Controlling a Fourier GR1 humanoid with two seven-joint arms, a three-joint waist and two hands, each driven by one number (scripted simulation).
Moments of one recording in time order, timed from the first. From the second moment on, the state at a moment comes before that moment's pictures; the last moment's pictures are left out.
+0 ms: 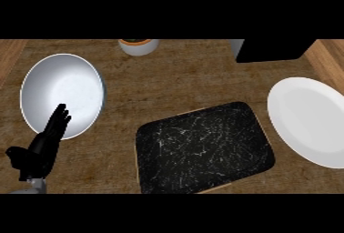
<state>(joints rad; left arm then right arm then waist) 0.01 0.26 0.09 -1.36 0.07 -0.03 -0.13 0.45 -0.75 -0.62 -1.36 0.32 -0.08 -0.39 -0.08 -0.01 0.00</state>
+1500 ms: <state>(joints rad) -0.07 0.22 0.08 -1.34 0.02 -0.08 -0.12 -0.01 -0.74 -0.52 -1.28 0.37 0.04 -0.28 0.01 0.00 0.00</state>
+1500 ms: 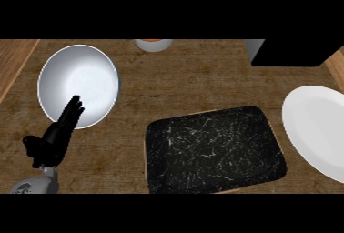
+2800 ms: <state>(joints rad) -0.06 0.21 0.10 -1.36 0.00 -0.08 -0.10 -0.36 -0.58 -0.67 -0.84 0.16 -0.06 -0.27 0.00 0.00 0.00</state>
